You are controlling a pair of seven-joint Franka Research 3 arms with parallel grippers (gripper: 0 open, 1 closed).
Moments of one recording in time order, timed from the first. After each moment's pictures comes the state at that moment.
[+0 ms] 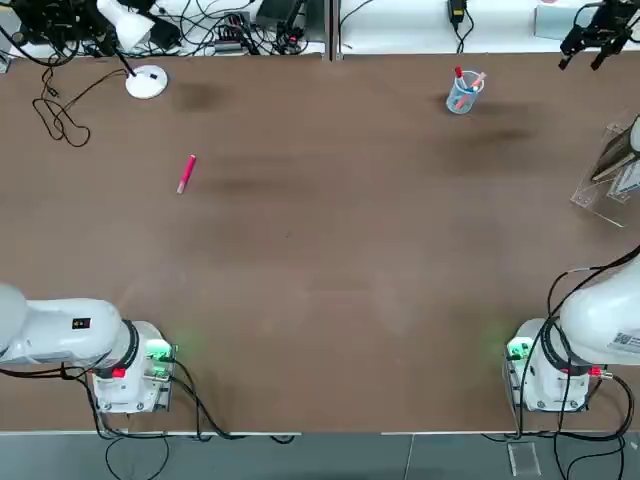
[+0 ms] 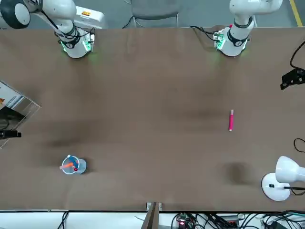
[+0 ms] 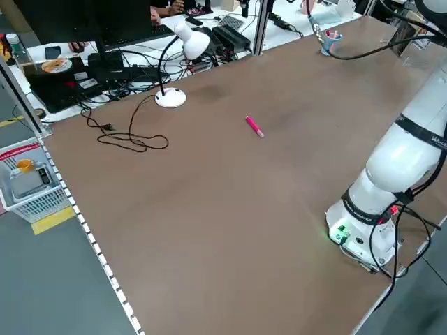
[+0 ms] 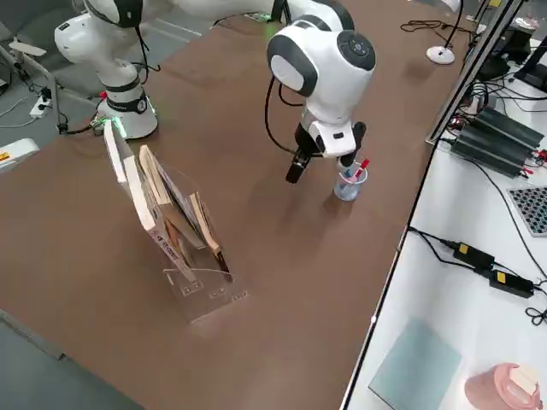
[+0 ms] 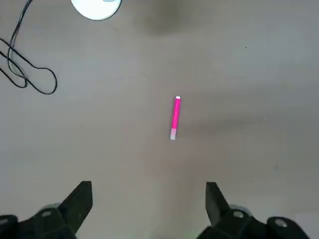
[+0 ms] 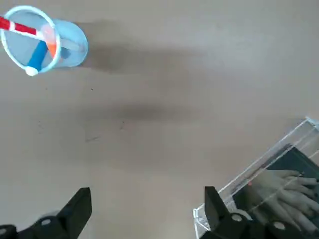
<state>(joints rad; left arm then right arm) 0.05 0.00 -0.09 -1.59 -0.02 1.56 0.08 -0.19 0.67 0.03 -1.07 0.07 1.52 -0.25</state>
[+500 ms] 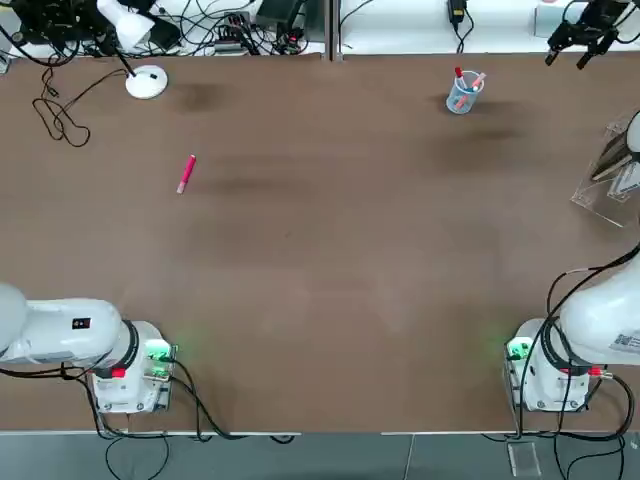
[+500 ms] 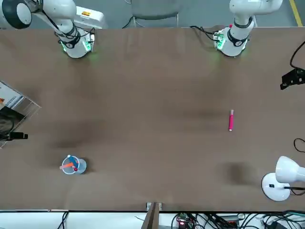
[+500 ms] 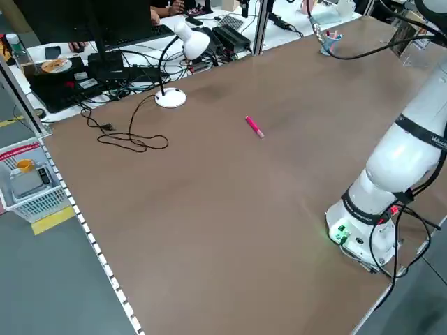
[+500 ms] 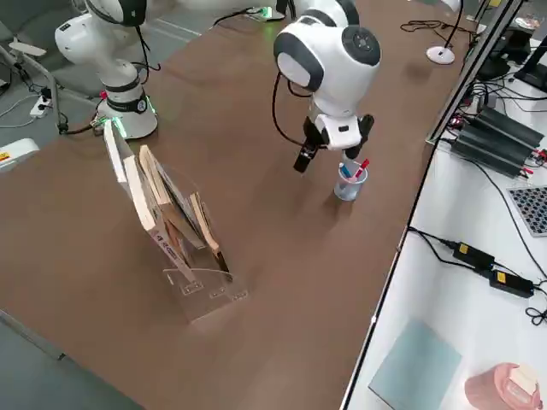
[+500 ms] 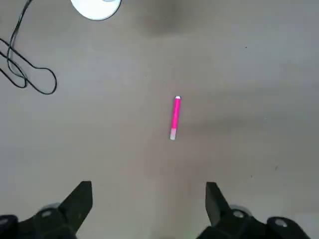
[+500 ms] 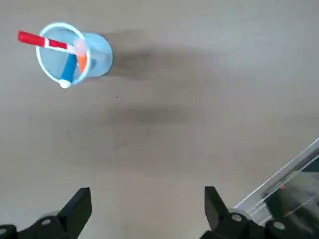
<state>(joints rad) 0.05 0.00 -0.09 -1.59 -0.02 1.56 0.08 -0.15 0.67 0.03 -1.07 0.13 1.52 -0.14</state>
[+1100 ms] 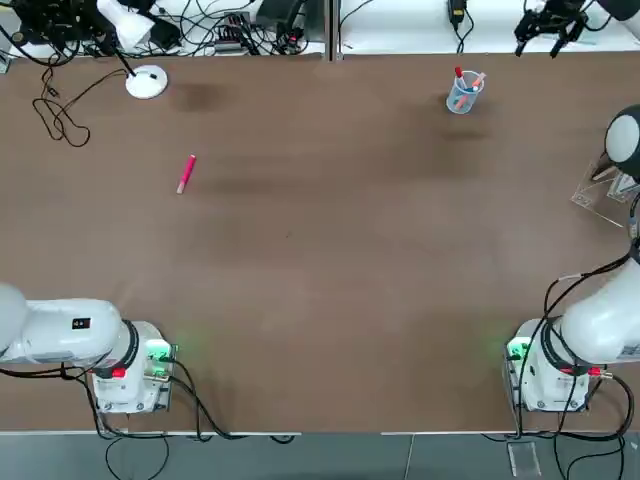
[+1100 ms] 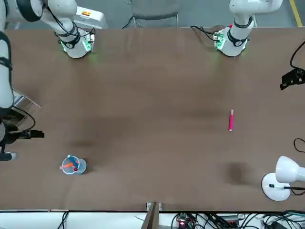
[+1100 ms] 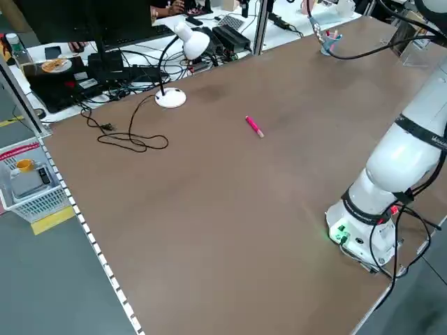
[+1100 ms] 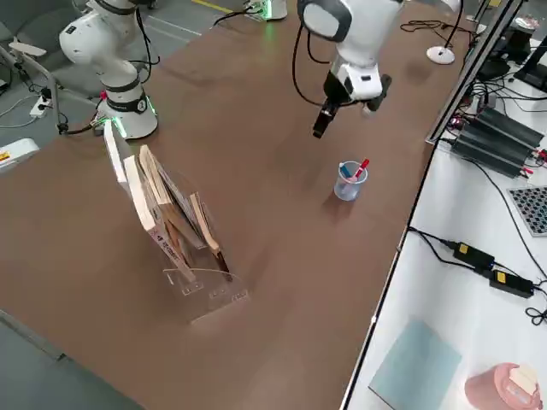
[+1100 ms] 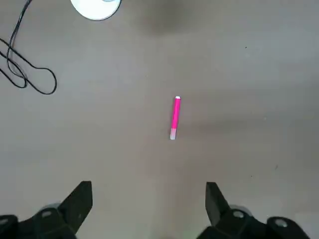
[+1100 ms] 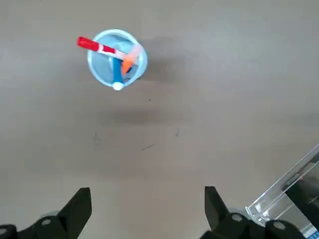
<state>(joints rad) 0.05 0.00 -0.09 -1.59 -0.02 1.56 0.08 0.10 0.57 -0.12 -1.12 0.12 1.54 -0.04</state>
